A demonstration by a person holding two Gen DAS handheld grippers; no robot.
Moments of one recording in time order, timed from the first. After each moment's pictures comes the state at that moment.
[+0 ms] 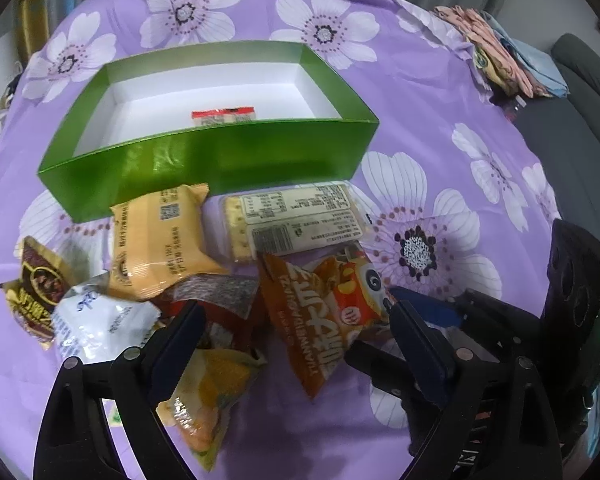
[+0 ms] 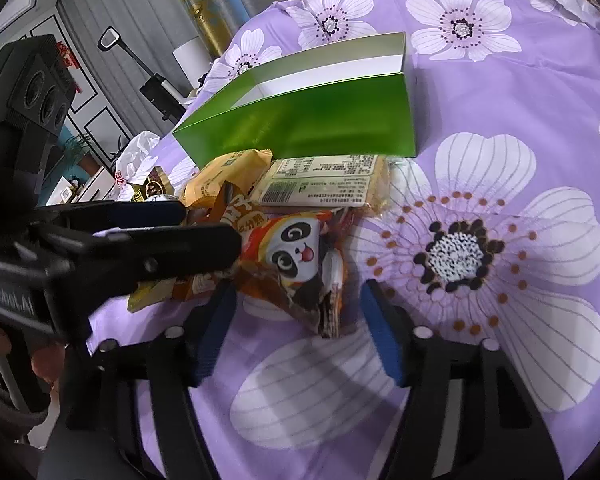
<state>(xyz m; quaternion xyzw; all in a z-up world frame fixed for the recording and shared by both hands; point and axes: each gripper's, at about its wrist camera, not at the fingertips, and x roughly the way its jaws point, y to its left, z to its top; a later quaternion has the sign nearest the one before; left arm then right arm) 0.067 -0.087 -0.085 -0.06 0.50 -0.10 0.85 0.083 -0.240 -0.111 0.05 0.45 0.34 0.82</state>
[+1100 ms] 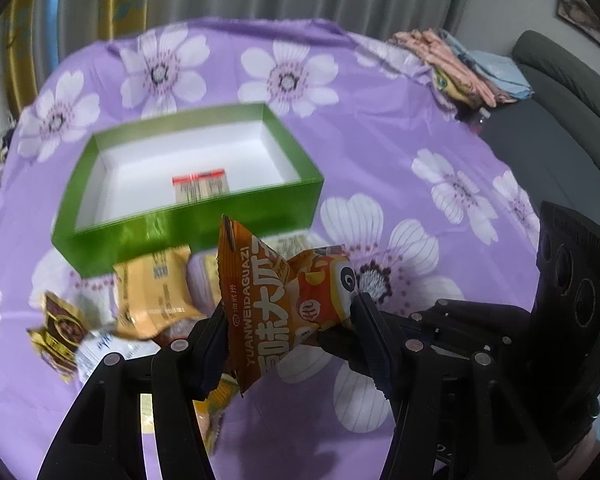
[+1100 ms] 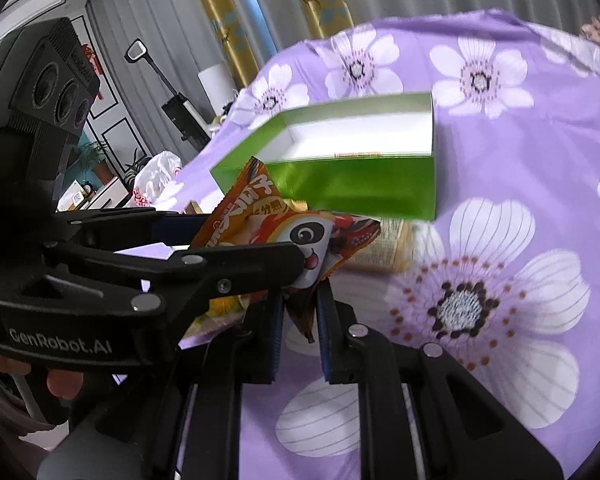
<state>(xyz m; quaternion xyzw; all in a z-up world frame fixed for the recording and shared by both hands) 0.052 -0.103 -0.037 -0.03 0.43 -0.13 0.89 0.073 -0.238 -0.059 0.04 0.38 0.37 0.85</state>
